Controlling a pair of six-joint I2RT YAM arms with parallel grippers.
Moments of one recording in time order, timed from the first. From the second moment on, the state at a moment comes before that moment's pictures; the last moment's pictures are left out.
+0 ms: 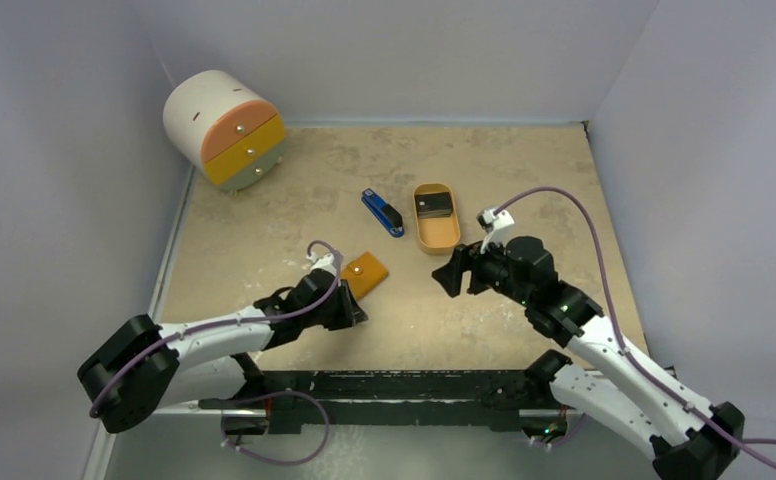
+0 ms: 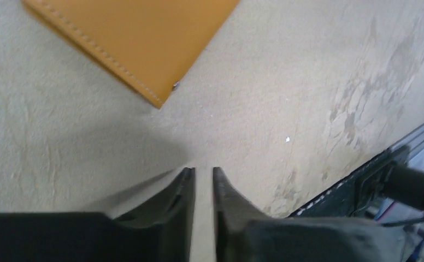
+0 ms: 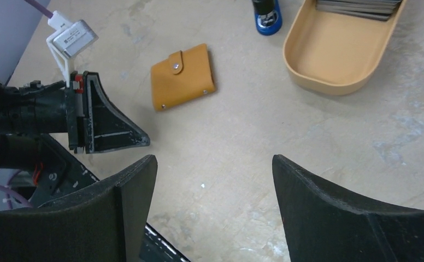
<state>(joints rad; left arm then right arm) -0.83 1.15 0.34 0.06 0.01 -0.96 0.63 0.72 0.63 -0.34 -0.08 0.39</state>
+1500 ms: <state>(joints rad) -0.83 0.55 0.48 -0.73 -0.54 -1.23 0.82 2.11 1.51 -0.09 0.09 0.47</state>
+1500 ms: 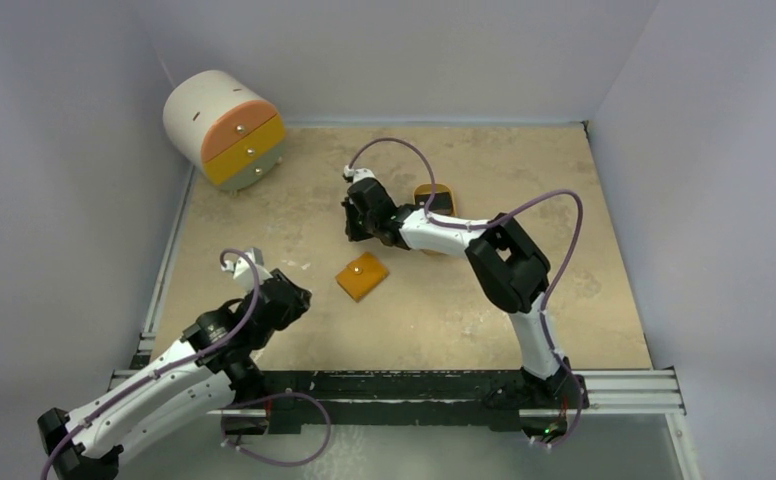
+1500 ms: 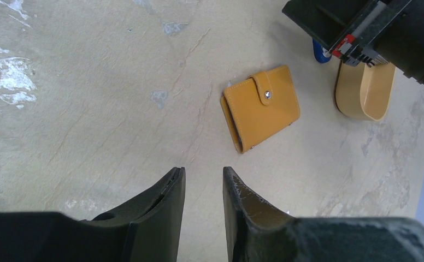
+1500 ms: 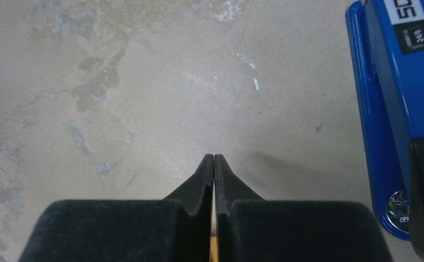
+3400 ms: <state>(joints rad) -0.71 0.99 0.47 -0.24 -0.44 -1.17 0.98 1.60 1.05 -0.14 0.19 0.55</state>
